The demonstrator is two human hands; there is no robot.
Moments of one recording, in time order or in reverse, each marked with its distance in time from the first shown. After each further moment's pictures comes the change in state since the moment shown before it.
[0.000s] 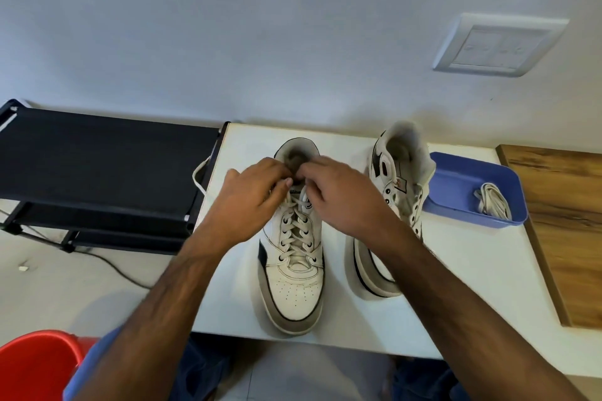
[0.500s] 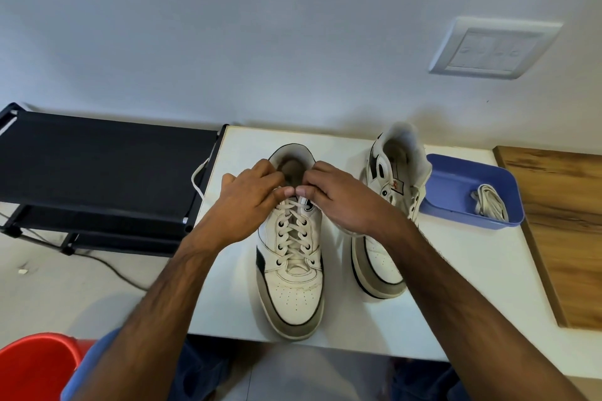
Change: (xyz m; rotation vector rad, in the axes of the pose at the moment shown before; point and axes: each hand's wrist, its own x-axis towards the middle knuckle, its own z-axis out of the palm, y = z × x) left_hand 0.003 -0.013 0.008 0.080 -0.122 -0.046; right_hand 0.005 0.025 0.007 0.217 -0.164 0.025
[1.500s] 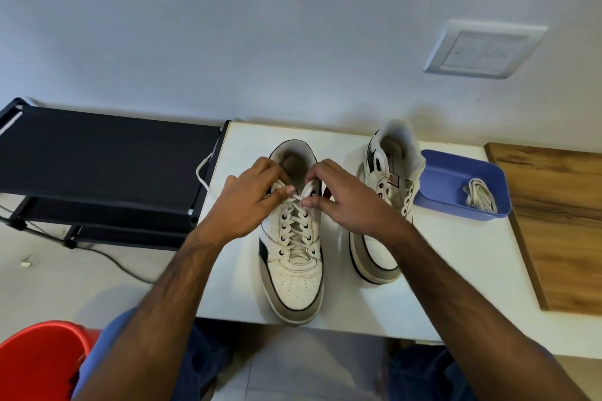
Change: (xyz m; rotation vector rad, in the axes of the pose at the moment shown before) left_hand -0.012 -0.004 0.005 -0.127 0.033 0.003; right_hand -0.023 0.000 0.006 0.040 0.068 0.019
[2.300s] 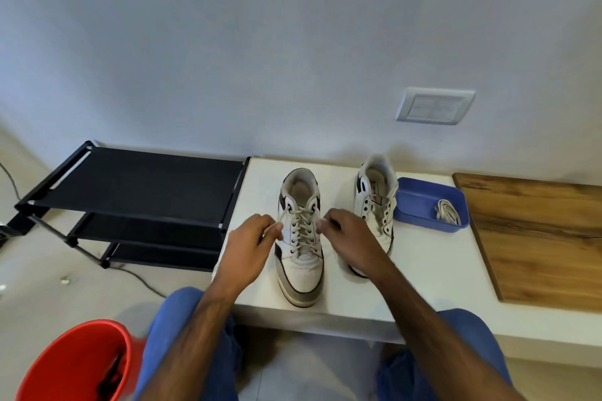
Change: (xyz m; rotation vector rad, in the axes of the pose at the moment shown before) left_hand -0.110 0.064 -0.026 -0.254 0.232 -0.221; right_hand -0.076 -0.059 0.010 0.125 0.217 0.262
